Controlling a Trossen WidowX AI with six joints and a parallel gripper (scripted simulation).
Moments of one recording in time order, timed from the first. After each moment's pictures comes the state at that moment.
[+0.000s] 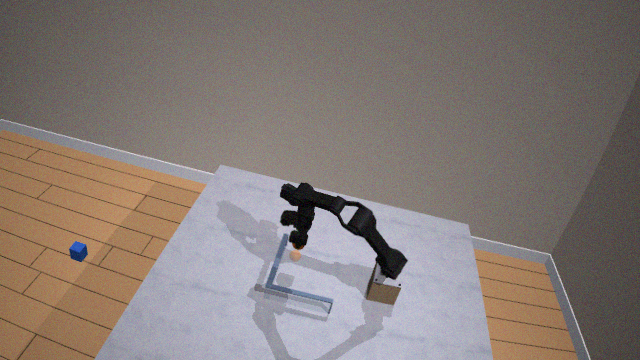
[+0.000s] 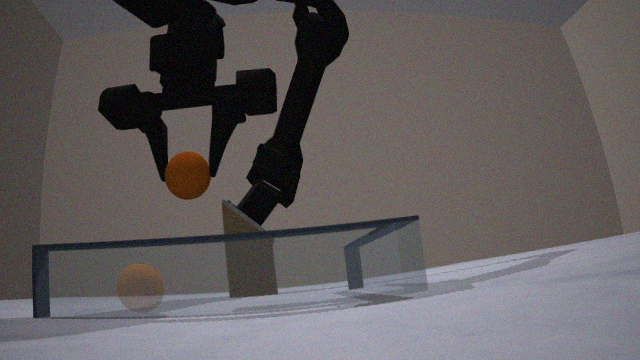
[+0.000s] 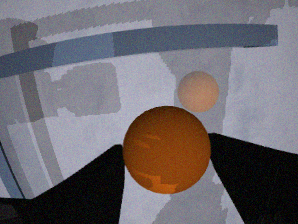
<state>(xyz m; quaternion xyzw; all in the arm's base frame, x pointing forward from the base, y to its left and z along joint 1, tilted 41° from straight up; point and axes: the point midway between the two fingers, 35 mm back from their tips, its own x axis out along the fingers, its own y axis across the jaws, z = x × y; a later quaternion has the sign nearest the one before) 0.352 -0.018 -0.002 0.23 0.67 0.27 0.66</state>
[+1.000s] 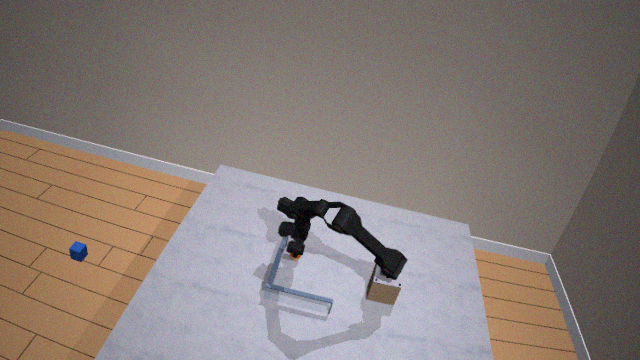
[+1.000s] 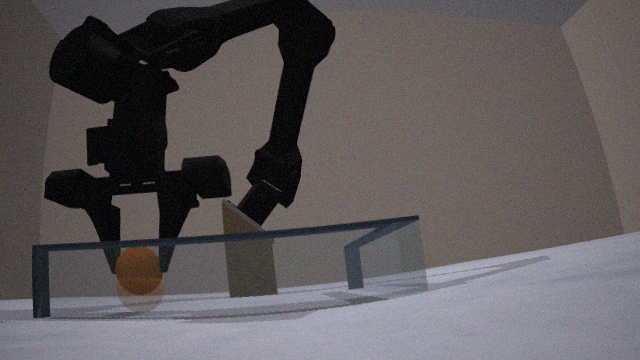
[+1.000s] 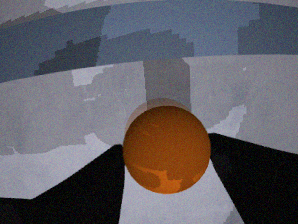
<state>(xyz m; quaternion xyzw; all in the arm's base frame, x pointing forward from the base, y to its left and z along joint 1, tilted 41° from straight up) 0.359 0.002 -0.102 0.22 0.66 0.27 0.66</state>
